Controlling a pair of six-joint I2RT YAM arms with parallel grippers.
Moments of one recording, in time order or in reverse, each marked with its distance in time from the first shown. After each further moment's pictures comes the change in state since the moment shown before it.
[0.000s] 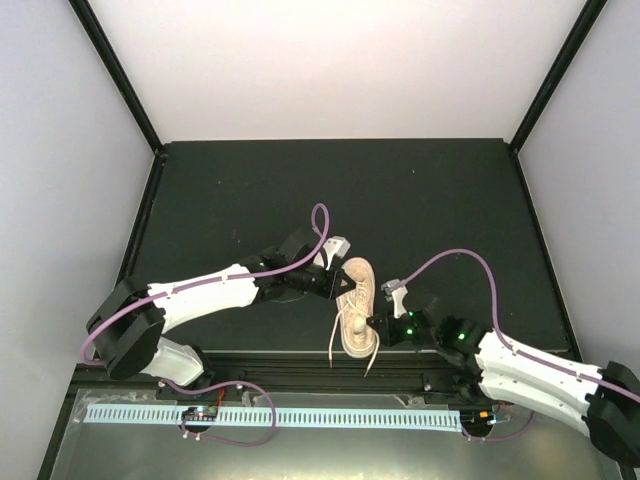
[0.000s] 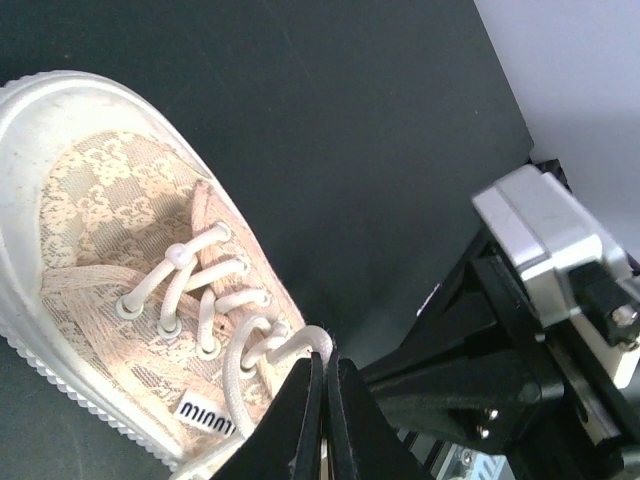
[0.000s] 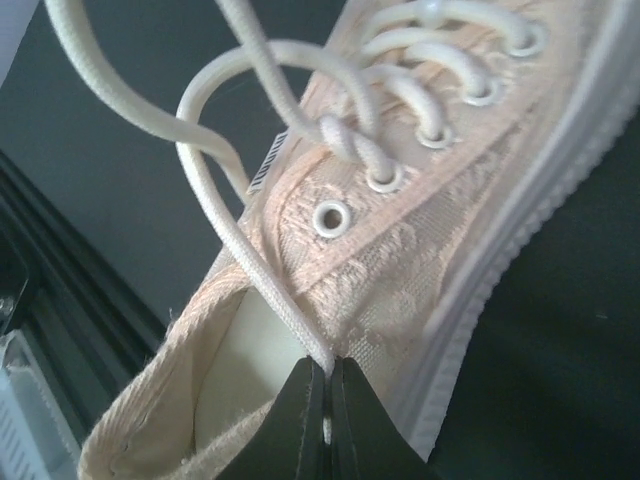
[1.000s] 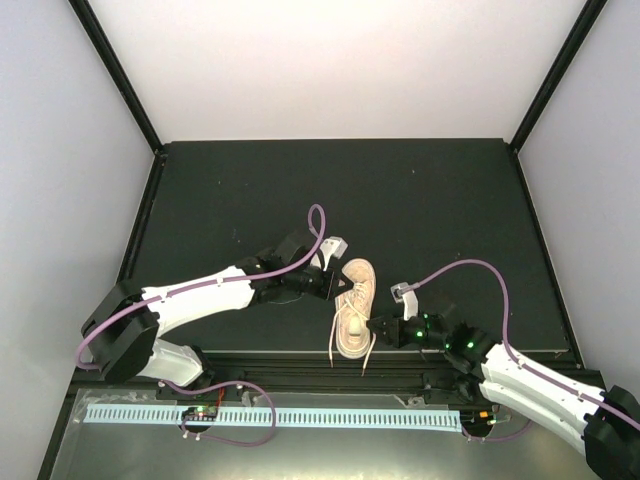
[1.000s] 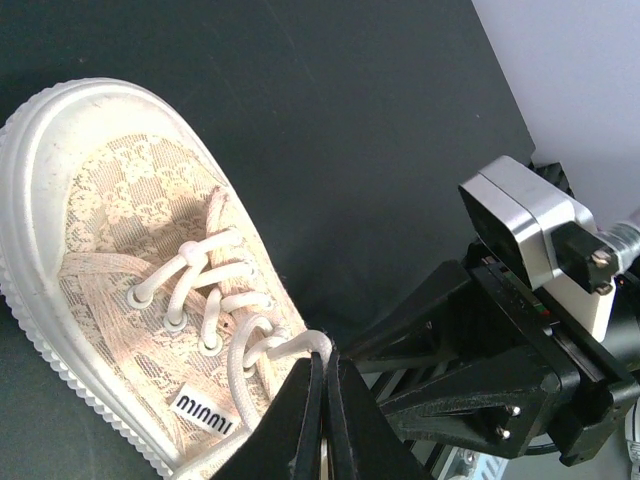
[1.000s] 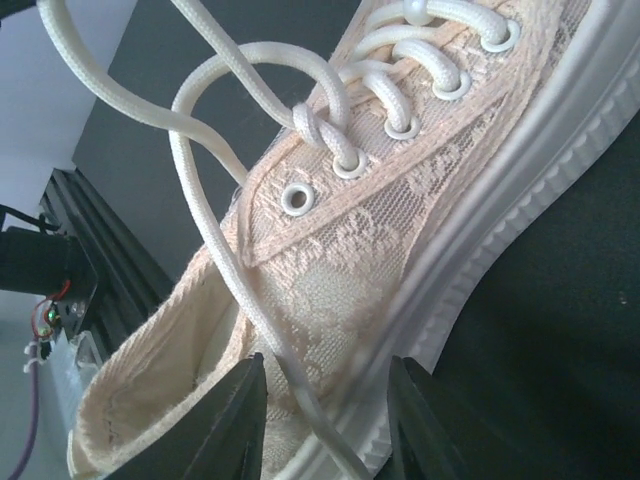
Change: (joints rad) left arm 0.003 -0.033 -0.019 -0.004 -0.018 0.000; right arm -0.133 -0.089 -0.127 0.140 -0.207 0.023
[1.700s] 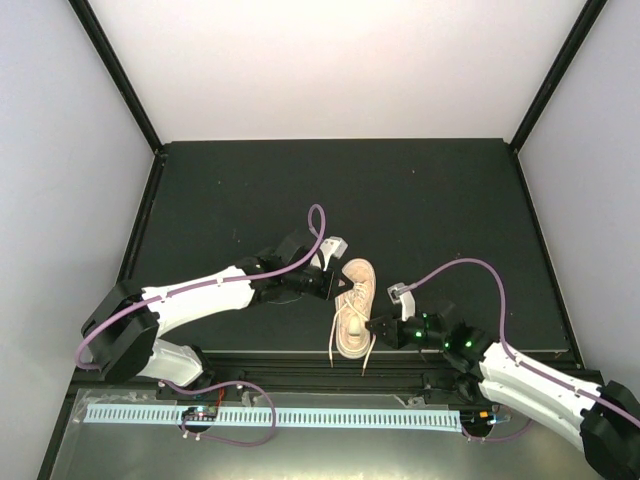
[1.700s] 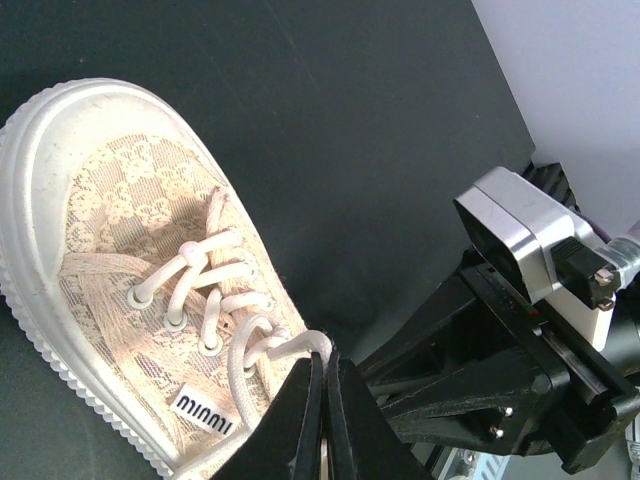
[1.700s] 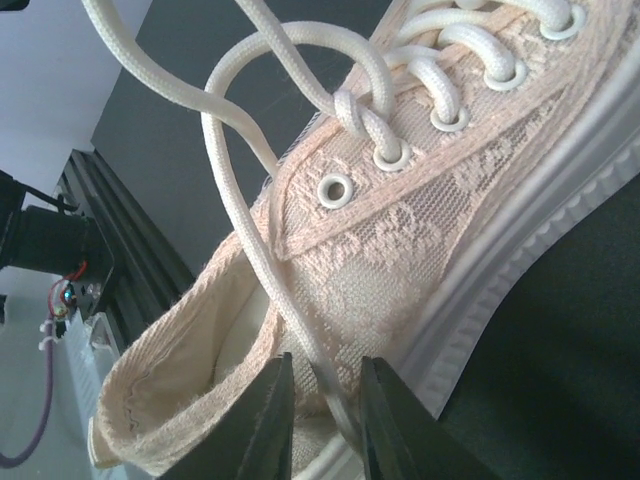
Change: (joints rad) left arm 0.000 0.000 0.000 0.000 0.000 0.000; right arm 0.000 0.030 -0.005 0.051 -0.048 -0.020
